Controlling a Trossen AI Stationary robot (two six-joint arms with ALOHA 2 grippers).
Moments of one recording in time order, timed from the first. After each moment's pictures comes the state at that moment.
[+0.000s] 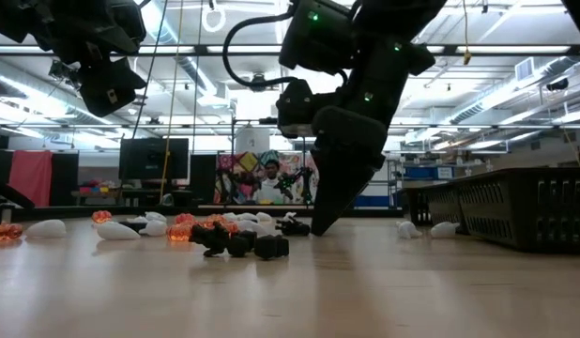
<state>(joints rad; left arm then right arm) -0.12 0.67 0.47 -0.26 0.11 -0.64 0.15 2.01 1.26 -0.41 0.04 0.33</state>
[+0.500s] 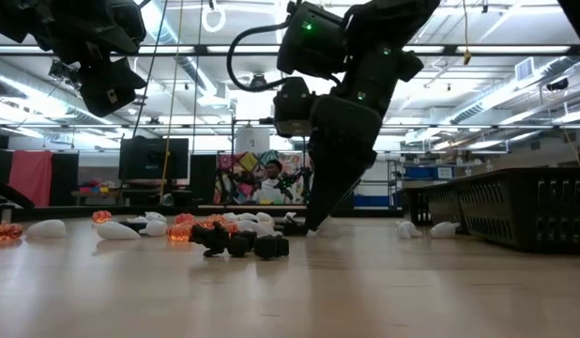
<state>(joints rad) -0.12 0.67 0.47 -0.26 0.11 -0.64 0.10 2.00 1.27 -0.40 -0.06 0.26</state>
